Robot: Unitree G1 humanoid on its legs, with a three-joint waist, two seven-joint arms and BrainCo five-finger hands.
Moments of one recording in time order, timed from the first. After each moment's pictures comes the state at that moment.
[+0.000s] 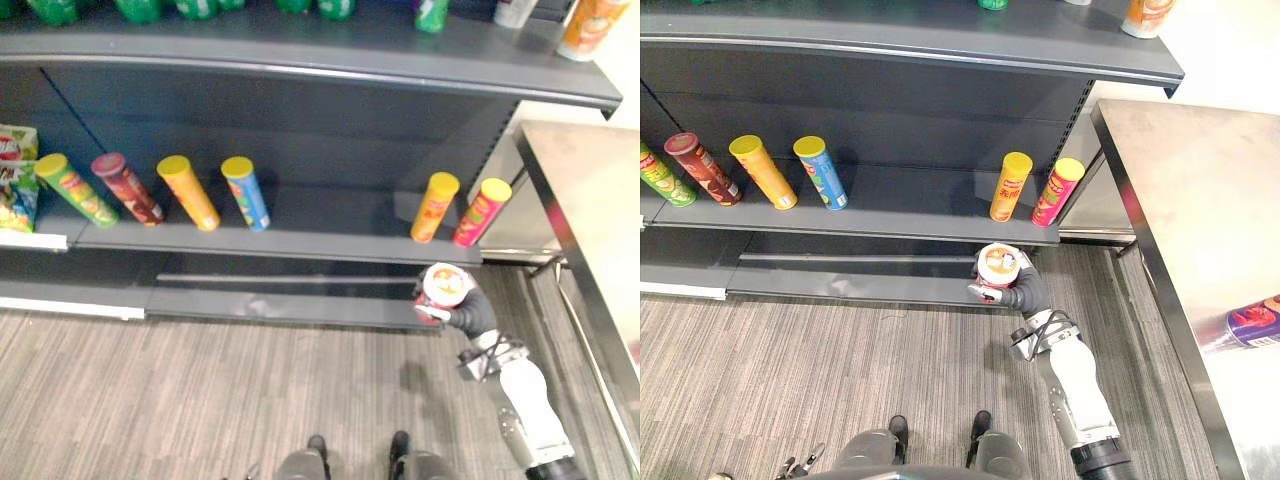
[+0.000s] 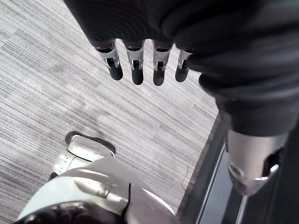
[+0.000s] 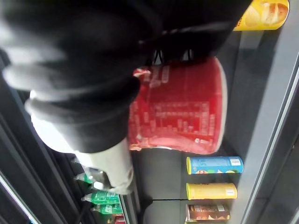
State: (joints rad) left arm 0.29 0.10 0.12 0.99 -0.39 -0.23 0.13; right arm 0.03 -0.28 0.16 -0.03 0.37 -0.34 0.29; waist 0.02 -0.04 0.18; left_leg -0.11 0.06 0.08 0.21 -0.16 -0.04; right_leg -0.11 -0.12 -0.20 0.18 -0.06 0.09
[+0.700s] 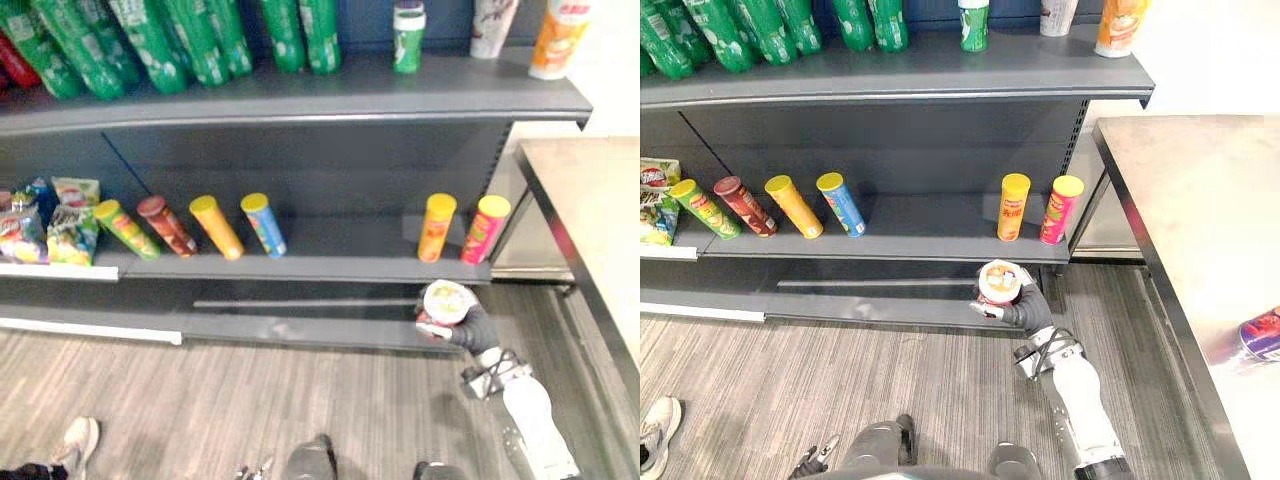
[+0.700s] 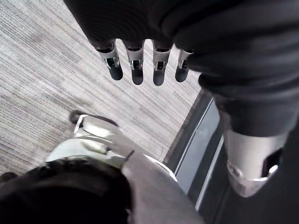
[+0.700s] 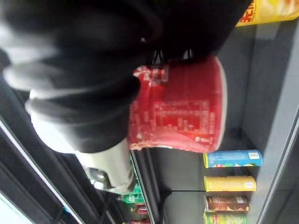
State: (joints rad) left arm 0.28 0.11 0.02 0.99 -0.51 -0.19 0.02; right arm 0.10 -0.28 0.16 -0.02 0.33 -0.39 0.31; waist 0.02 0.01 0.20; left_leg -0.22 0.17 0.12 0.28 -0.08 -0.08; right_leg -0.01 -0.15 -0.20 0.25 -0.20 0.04
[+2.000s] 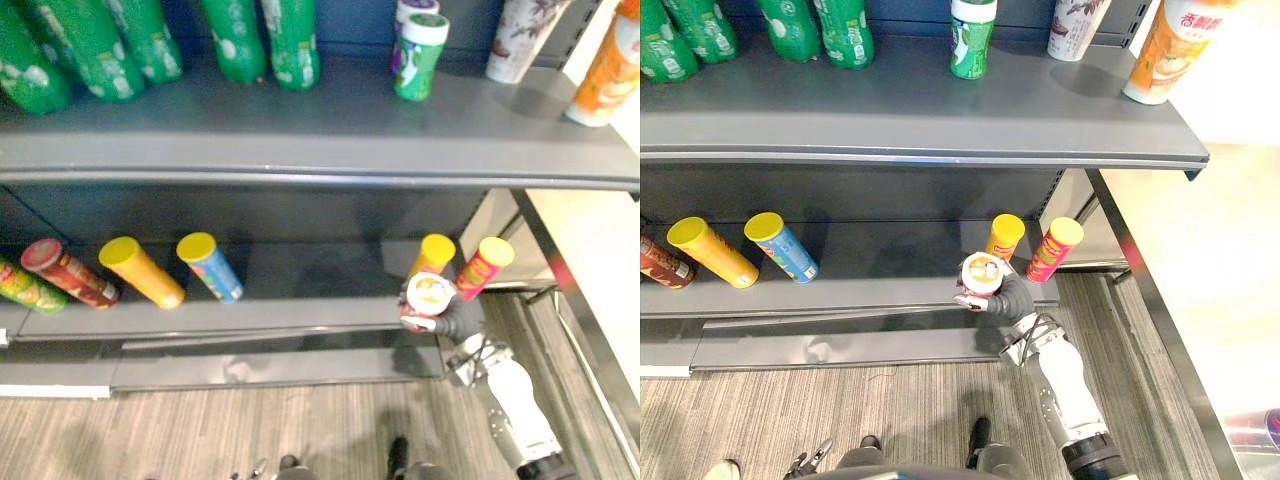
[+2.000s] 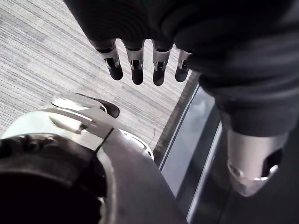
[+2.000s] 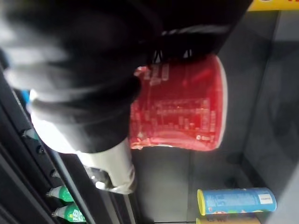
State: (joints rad) left arm 0.26 0.11 0.09 1.02 -0.46 -0.20 0.07; right arm 0.00 -0.27 0.23 0.05 0.37 -0.36 0.35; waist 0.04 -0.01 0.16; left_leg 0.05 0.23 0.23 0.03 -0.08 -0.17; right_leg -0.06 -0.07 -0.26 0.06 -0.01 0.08
